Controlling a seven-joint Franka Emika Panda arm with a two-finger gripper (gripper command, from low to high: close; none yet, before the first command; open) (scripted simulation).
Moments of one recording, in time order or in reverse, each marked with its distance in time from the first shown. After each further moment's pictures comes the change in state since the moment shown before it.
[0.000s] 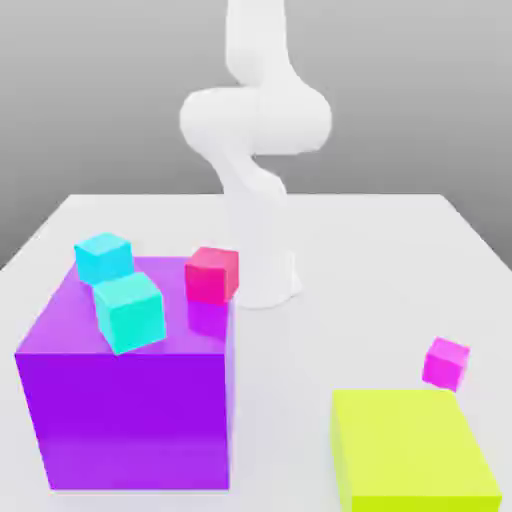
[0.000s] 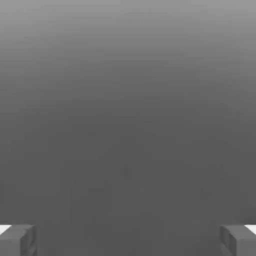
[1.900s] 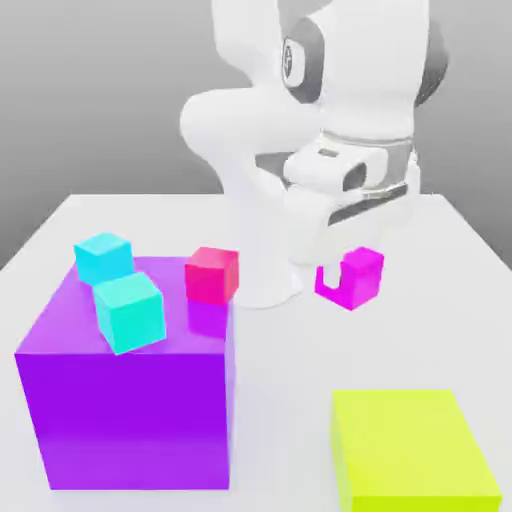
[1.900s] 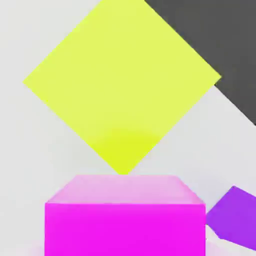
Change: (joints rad) arm 0.161 0.243 -0.109 -0.295 -0.095 -0.176 -0.516
